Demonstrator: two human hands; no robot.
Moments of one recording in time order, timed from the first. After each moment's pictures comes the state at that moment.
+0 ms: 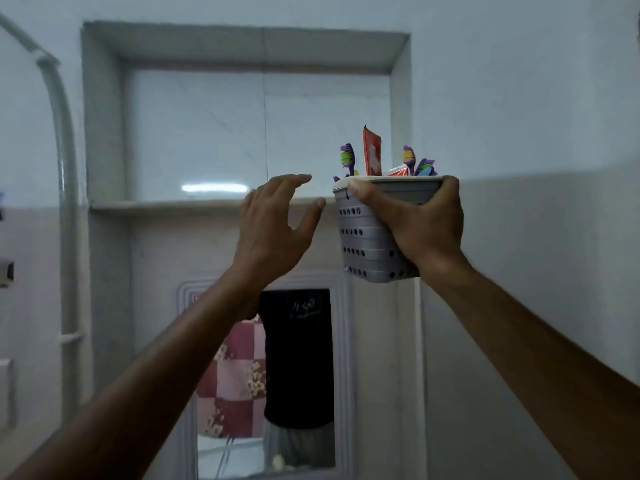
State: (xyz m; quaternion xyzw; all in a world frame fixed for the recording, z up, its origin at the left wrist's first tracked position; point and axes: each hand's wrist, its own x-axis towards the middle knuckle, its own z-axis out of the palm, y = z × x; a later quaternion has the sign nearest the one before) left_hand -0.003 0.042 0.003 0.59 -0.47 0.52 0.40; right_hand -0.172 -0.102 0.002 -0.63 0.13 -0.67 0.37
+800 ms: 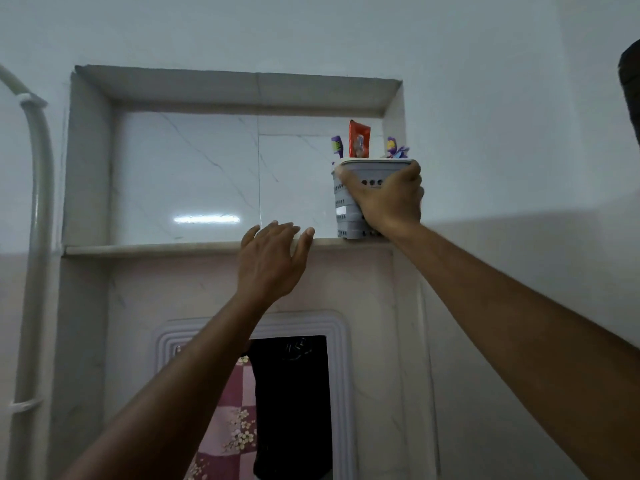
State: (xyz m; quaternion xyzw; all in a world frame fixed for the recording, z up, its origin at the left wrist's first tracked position) left_hand 0.069 -0.013 0.034 0.70 -0.38 0.53 0.30; right_hand -0.095 -0.146 0.114 -0.68 0.17 -0.66 0.28
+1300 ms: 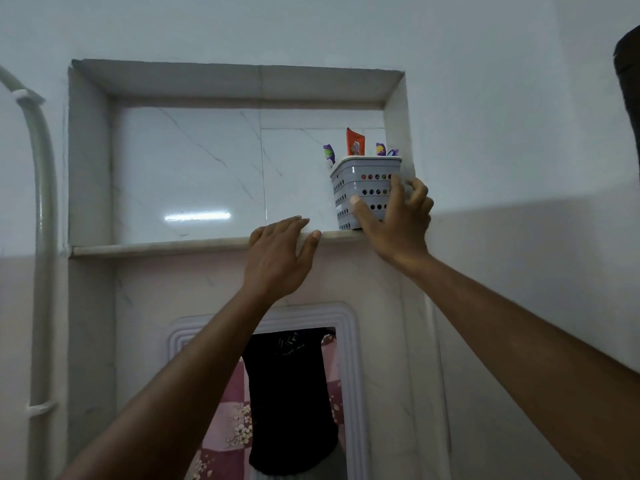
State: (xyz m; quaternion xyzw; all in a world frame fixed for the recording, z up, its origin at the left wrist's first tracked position) left_hand 0.071 0.003 0.031 0.70 -0.43 0.48 0.31; right_hand -0.073 -0.161 0.060 -0.72 0.19 -0.65 0.14
